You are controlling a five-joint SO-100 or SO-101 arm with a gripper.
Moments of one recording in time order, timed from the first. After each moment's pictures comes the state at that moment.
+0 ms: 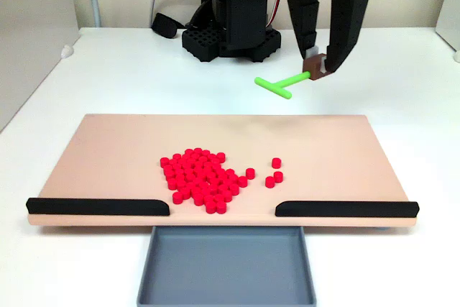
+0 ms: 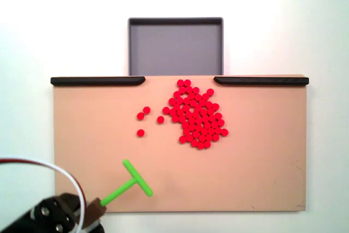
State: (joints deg) arm -18.1 92.6 93.1 87.2 -15.6
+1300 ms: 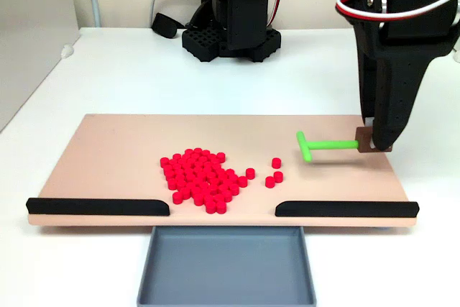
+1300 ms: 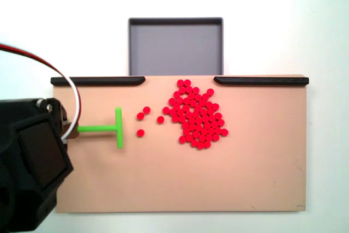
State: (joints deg) arm -19.3 61.6 58.8 87.5 19.8
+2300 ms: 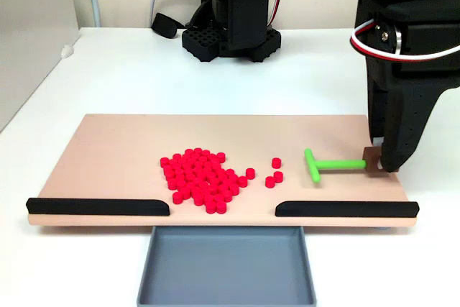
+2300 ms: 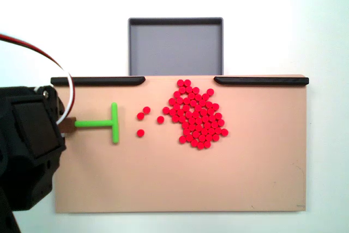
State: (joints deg) arm -20.2 52.6 49.3 90.7 20.7
